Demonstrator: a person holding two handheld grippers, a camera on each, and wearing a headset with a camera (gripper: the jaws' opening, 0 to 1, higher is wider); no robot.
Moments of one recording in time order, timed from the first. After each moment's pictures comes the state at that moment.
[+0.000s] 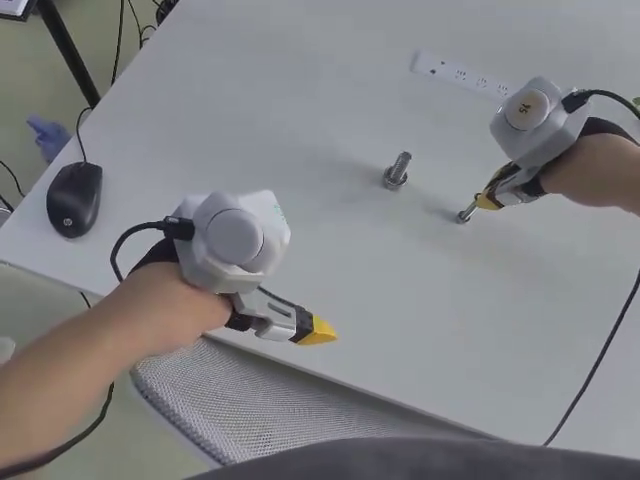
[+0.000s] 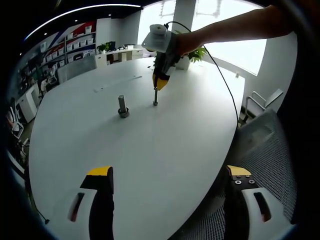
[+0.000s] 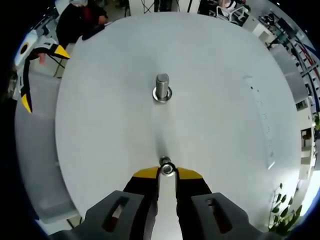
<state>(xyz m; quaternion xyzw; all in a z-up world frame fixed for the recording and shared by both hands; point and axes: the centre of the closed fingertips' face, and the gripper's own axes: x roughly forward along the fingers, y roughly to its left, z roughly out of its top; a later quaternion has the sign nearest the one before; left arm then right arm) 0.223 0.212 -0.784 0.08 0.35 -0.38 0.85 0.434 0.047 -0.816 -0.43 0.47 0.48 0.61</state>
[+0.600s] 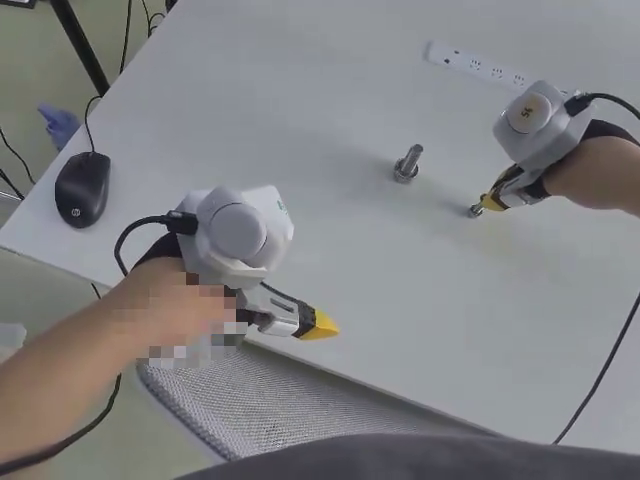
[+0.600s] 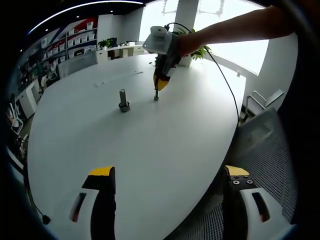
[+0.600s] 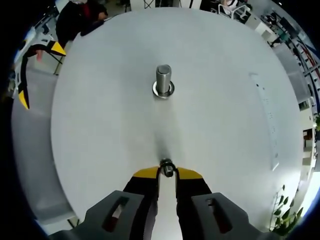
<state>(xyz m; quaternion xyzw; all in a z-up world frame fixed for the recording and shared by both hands) 0.219 0.218 -0.795 0.08 0.37 -0.38 0.85 0.435 0.051 -0.842 -0.43 0.48 0.48 0.60</state>
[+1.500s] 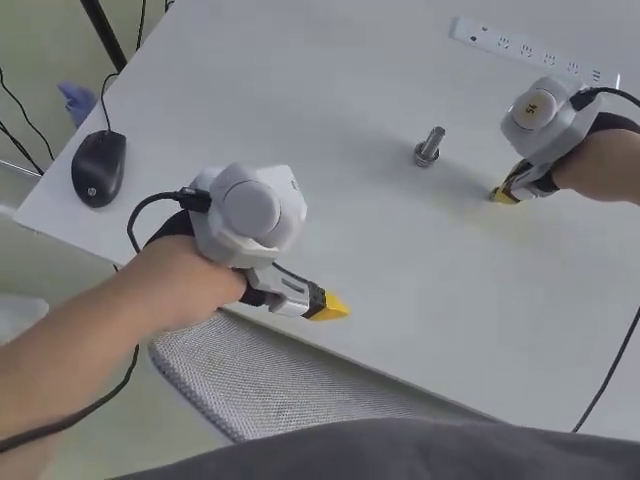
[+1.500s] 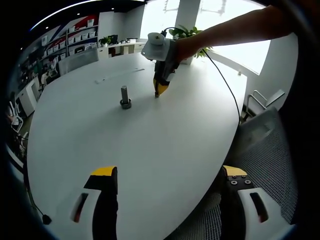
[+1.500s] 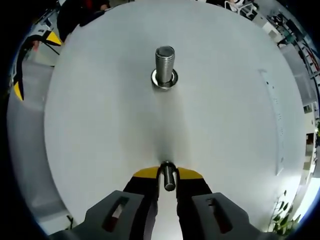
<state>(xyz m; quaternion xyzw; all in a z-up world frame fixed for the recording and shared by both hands) 0.220 0.222 -0.797 0.08 0.38 -0.38 0.84 0.431 0.053 -0.862 -0.45 0.48 0.48 0.58</state>
